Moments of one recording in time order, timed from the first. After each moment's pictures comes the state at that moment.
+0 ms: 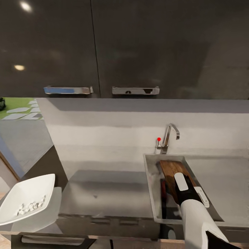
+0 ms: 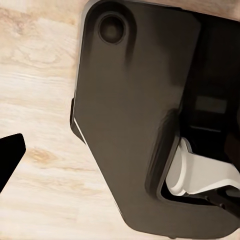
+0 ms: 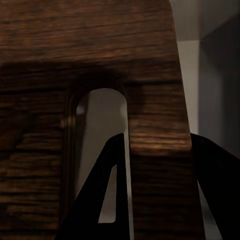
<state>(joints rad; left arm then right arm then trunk) -0.07 0.00 -0.04 0.07 0.23 -0.14 -0.06 -0.78 0.13 -0.58 -0.70 -0.56 -0.02 -1.01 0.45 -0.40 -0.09</state>
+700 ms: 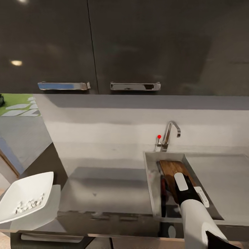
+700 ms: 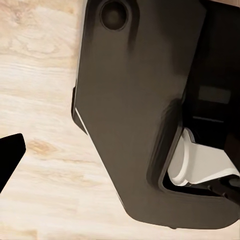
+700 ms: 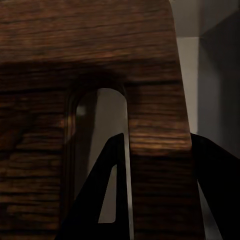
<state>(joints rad) -0.07 0.00 -0.04 0.07 0.23 -0.14 -0.06 -0.78 0.13 -0.58 -0.70 -0.56 -0.02 -1.01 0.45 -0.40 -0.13</state>
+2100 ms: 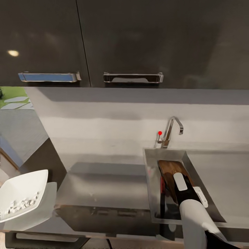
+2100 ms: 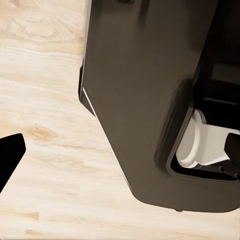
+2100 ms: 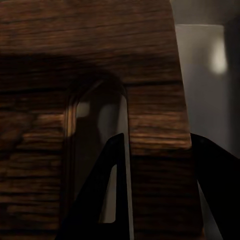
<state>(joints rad) -0.07 0.01 -0.04 0.07 0.23 -0.14 -0.06 -0.78 0.13 -0.58 -0.70 -0.57 -0.02 -1.01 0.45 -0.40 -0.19</state>
